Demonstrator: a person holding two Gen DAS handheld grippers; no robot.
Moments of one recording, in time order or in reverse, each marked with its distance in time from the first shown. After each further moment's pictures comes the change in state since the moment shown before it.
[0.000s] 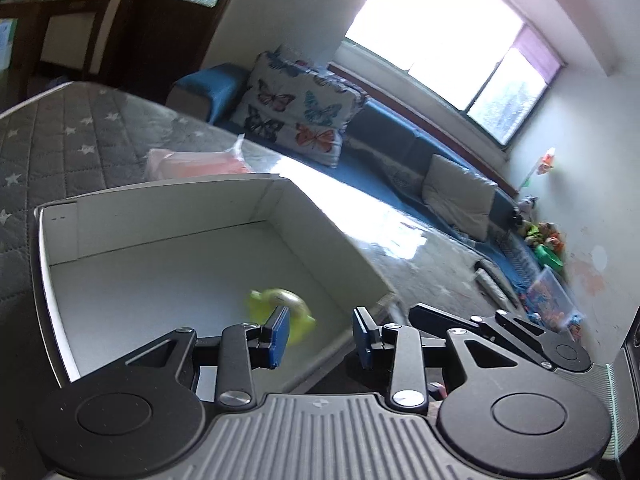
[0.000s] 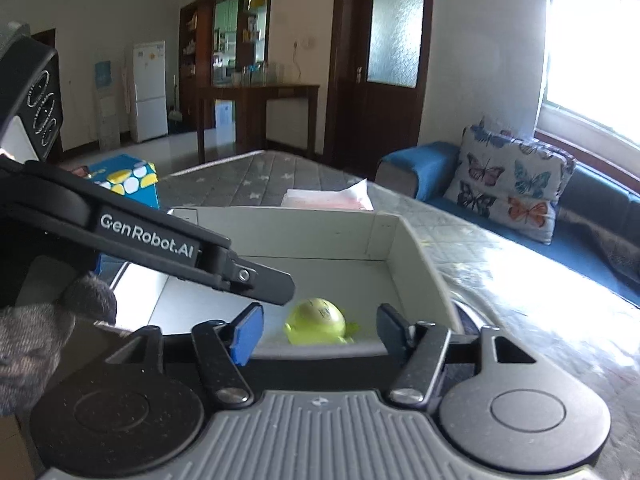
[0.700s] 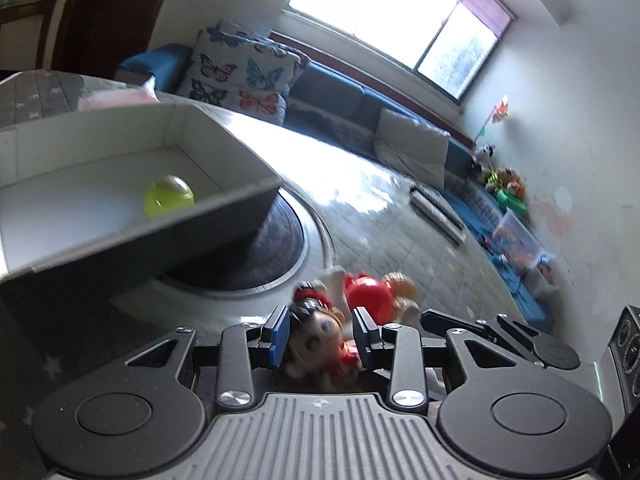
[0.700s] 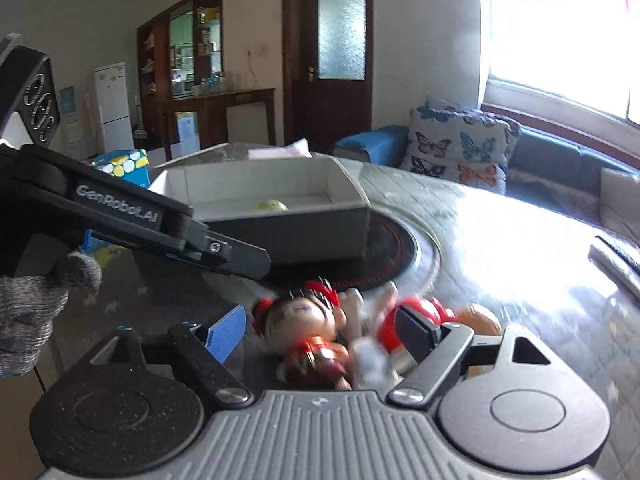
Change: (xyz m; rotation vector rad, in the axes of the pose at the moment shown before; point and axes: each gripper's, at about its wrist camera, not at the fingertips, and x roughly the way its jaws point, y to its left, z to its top) left arm -0.011 -0.077 -0.095 0.108 0.099 -0.084; right arm -0.105 -0.025 -0.100 0.139 0.016 -0.086
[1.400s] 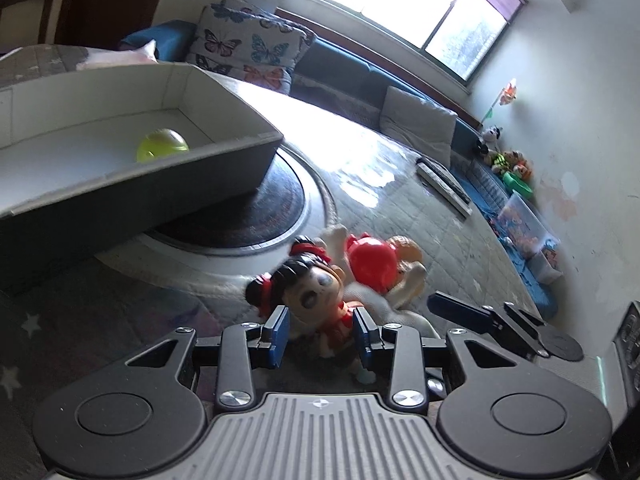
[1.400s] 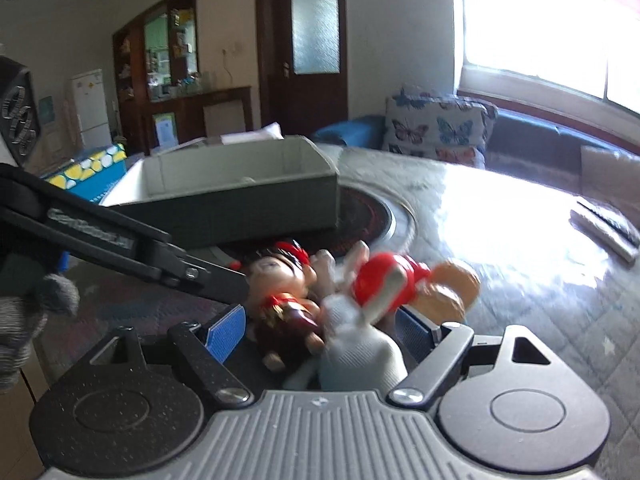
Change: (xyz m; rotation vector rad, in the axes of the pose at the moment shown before) left arm 0.011 0.000 -0.015 -0.026 0.049 0.023; right arm -0.003 -0.002 -0.024 0.027 -0.015 -0.027
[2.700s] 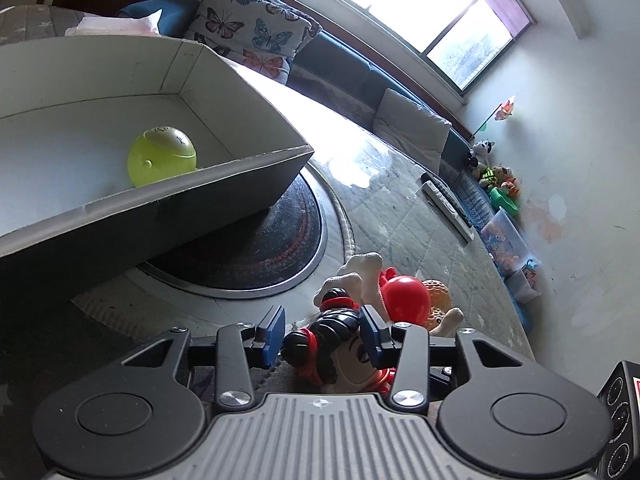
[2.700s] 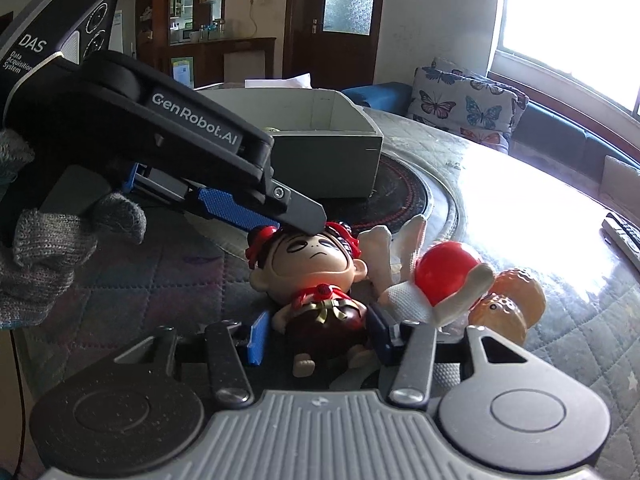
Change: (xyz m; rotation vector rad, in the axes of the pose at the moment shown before) left arm 0.042 0.046 0.036 -0.088 0.039 -0.100; right arm 0.052 0.022 0.007 -0.111 0.152 -0.003
